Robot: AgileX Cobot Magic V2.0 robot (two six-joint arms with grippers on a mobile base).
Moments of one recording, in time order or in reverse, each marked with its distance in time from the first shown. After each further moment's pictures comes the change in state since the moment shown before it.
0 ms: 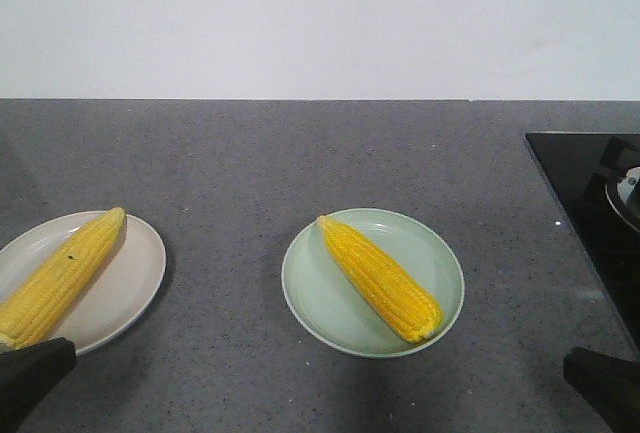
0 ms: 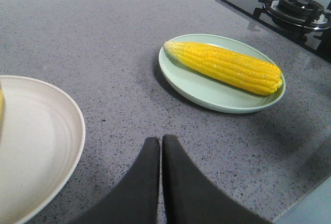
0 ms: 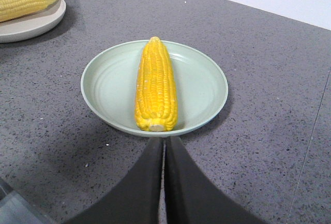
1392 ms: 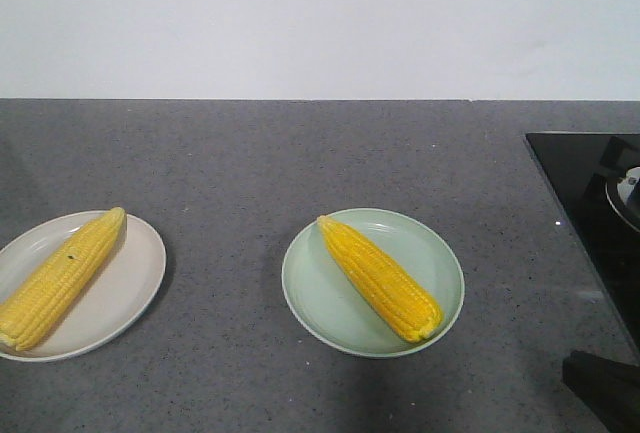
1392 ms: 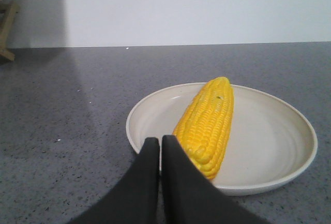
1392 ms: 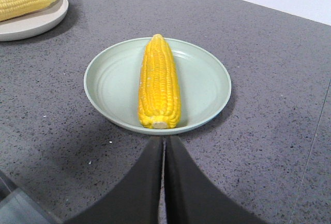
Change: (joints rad) left arm 0.325 -0.477 0.339 0.848 -0.261 -0.729; right arm 0.000 -0.001 0.000 0.008 0.011 0.001
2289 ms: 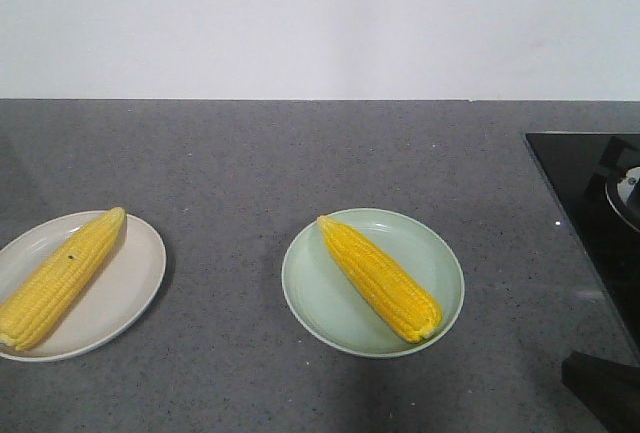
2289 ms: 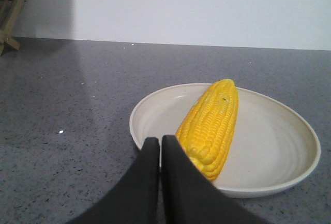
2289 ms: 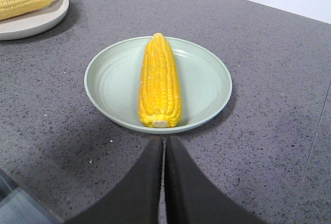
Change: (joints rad) left arm 0.001 0.000 0.000 0.097 0.006 -0.147; right arm 0.000 0.000 0.000 0.001 0.004 0.000
